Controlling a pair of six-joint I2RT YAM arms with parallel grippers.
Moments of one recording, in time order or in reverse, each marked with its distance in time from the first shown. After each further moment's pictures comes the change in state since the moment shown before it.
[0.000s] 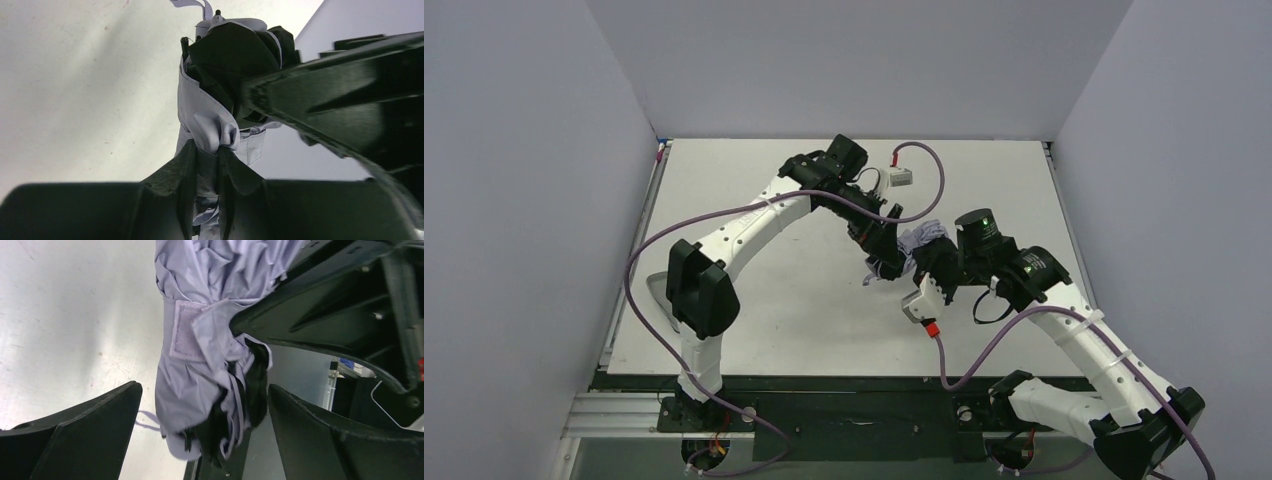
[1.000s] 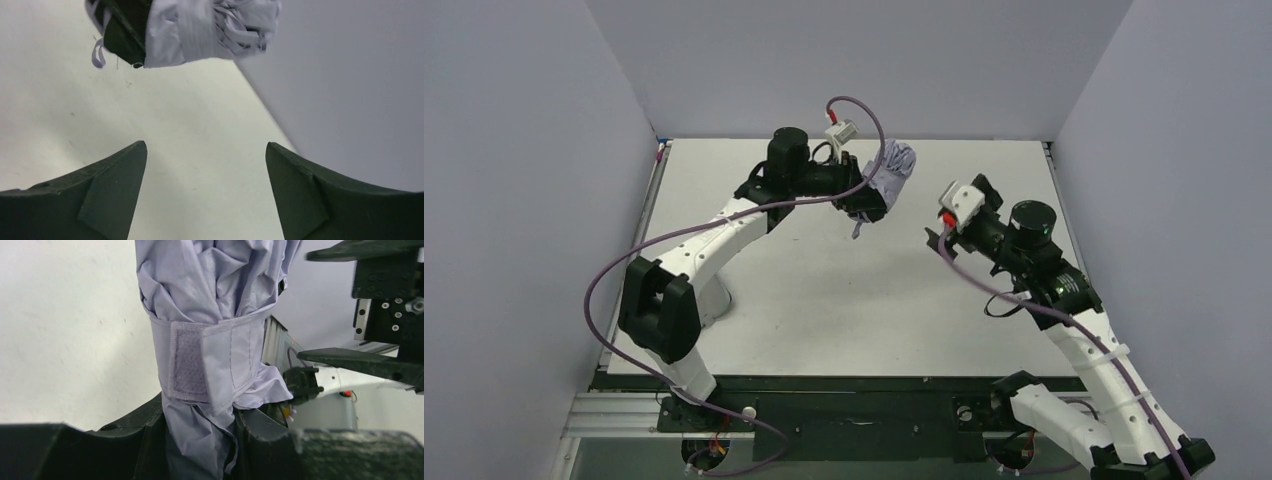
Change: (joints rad) left arm 0.137 -0.235 -0.481 0.933 -0.033 -0.502; right arm -0.144 -0.183 -0.100 0.503 0.090 1.114
